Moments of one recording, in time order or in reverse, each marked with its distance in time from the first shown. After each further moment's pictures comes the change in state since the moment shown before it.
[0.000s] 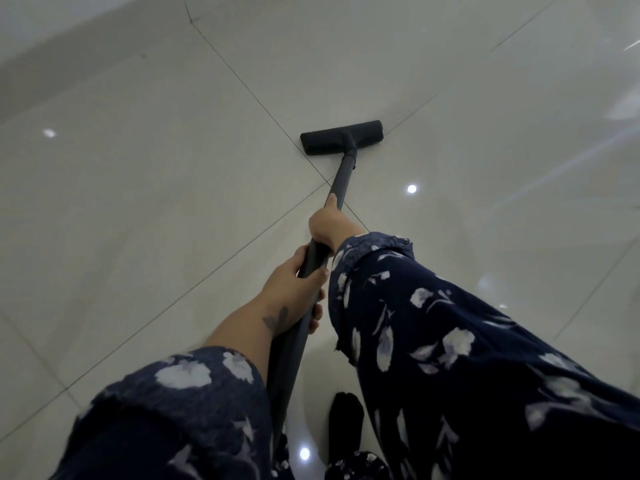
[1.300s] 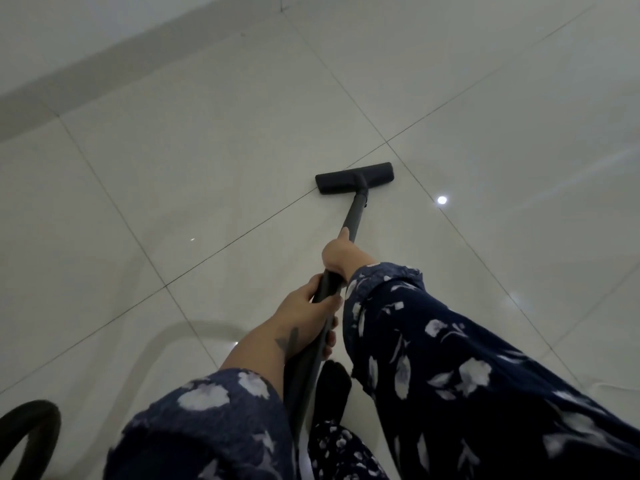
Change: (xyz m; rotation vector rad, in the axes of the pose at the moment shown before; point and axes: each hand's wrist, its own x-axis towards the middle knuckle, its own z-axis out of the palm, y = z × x) left_hand -0.185 -0.177 -0.073 -0.051 0.010 -0.029; right_hand -0.183 0.068 0.185 -0.117 -0.105 -0.036
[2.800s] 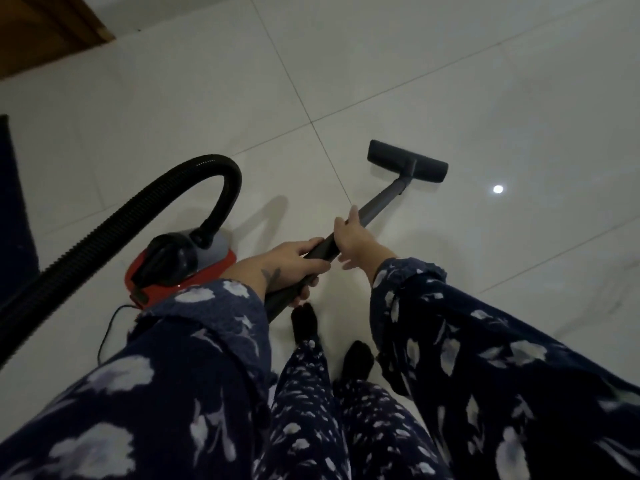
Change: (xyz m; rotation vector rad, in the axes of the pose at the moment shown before) left_hand -0.399 -0.408 -0.149 0.198 0.037 -0.071; right_hand -0.392 0.153 0.431 -0.109 0.016 -0.300
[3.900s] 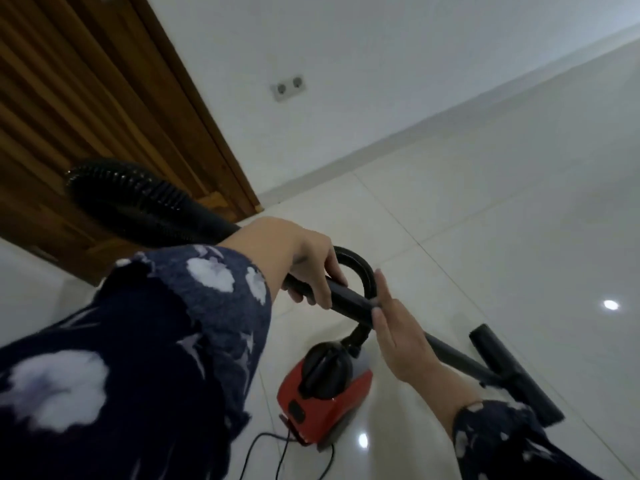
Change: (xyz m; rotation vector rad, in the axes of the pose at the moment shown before) left_hand -0.229 -0.006 -0.240 1.119 0.255 0.024; right_hand -0.097 -0.156 0.212 0.074 0.509 -0.995
